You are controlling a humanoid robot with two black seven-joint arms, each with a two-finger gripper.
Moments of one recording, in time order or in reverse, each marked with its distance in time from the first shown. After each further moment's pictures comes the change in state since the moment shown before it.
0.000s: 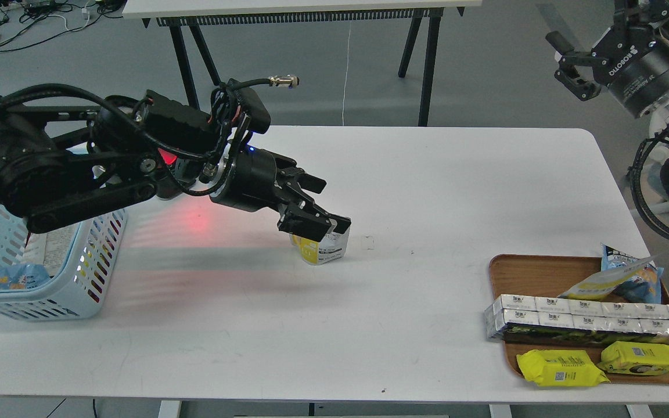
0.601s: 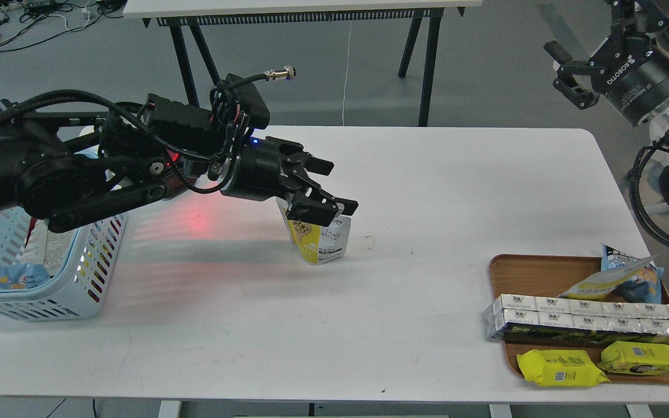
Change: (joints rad) left arm 0.011 -0.049 0.007 0.080 0.077 0.134 0.000; right arm -0.025 -0.003 0.004 0.006 0.001 0.000 0.000
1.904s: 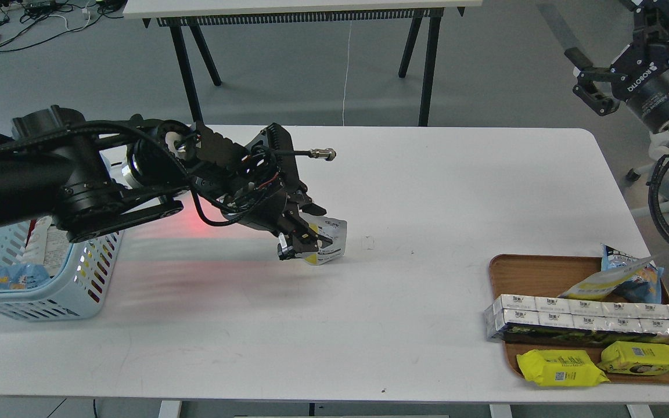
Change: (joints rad) left arm 0.020 -0.074 0.008 0.011 0.377 -0.144 0.000; right arm -0.042 -0.048 0.029 0.016 0.000 0.000 0.000
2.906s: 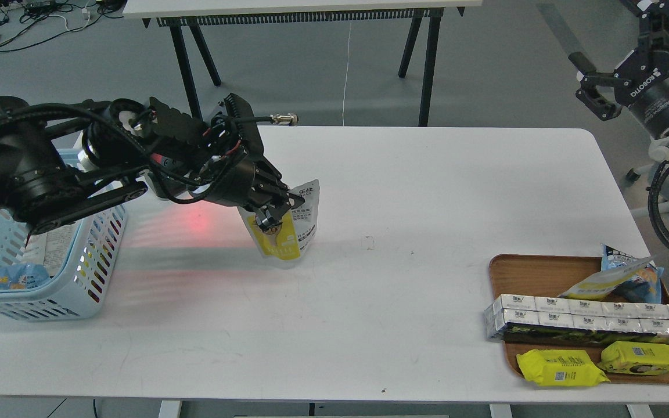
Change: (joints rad) left arm 0.023 0.142 -0.109 -0.014 0.000 -0.040 0.000; right arm -0.035 0.005 0.039 0.000 0.006 0.000 0.000
